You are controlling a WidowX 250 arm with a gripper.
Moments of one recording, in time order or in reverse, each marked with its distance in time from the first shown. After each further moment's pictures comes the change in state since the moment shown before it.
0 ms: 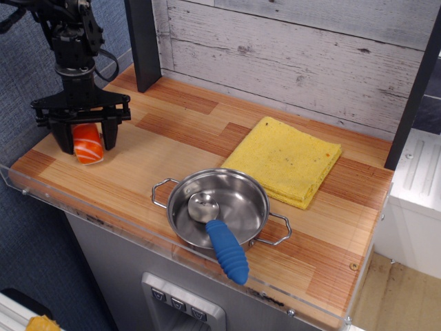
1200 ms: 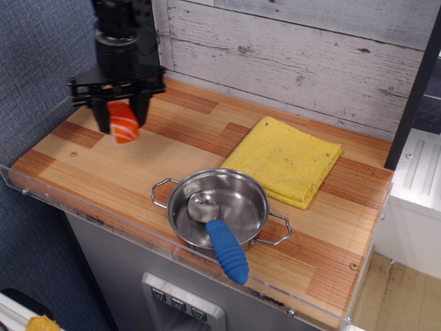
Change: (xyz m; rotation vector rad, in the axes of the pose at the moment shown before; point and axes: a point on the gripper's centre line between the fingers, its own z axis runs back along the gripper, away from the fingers) arm -0.002 -0.032 0.030 0.037 -0.014 0.191
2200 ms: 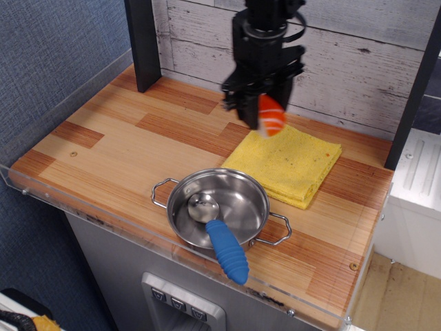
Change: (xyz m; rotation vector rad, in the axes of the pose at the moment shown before) arm -0.070 -0.137 0.046 -0.178 0.033 0.219
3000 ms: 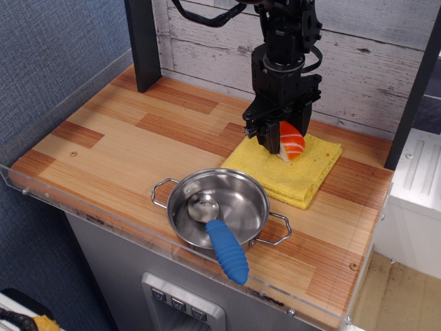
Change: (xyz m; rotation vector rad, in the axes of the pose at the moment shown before) arm -0.024 -0.027 -0.037 -0.058 0.050 0.003
